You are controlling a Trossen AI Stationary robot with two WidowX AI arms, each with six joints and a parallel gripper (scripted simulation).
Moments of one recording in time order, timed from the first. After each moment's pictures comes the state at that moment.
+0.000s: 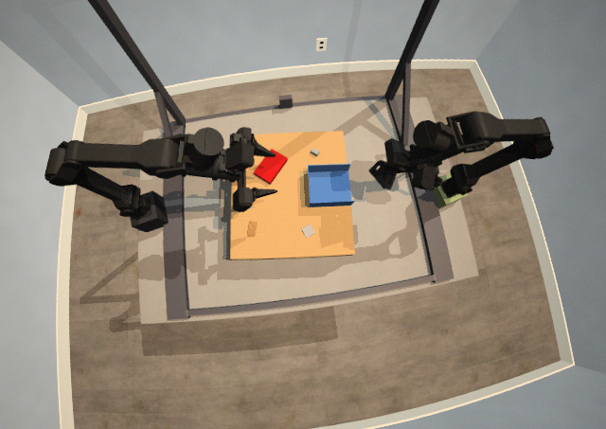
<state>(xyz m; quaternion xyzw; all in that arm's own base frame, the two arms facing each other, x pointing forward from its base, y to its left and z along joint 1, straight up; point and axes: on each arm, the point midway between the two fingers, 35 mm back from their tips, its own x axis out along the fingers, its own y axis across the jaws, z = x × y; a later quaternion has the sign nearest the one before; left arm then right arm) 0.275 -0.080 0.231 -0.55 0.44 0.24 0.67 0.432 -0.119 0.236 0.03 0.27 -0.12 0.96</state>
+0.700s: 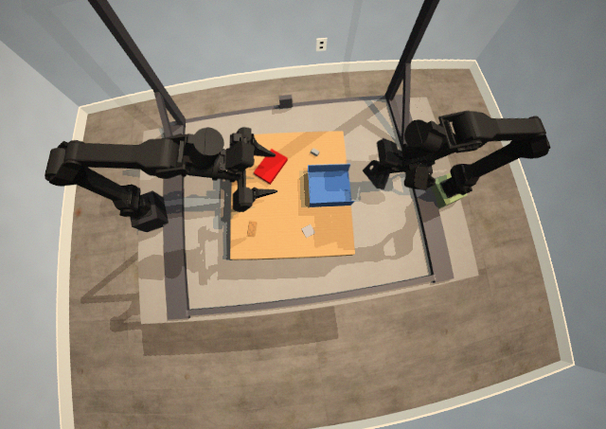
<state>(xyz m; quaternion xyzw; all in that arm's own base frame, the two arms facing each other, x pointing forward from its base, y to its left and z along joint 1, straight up) 0.292 -0.086 0.231 -0.55 0.44 0.23 0.67 0.432 -0.119 0.236 0.03 0.27 -0.12 0.96</state>
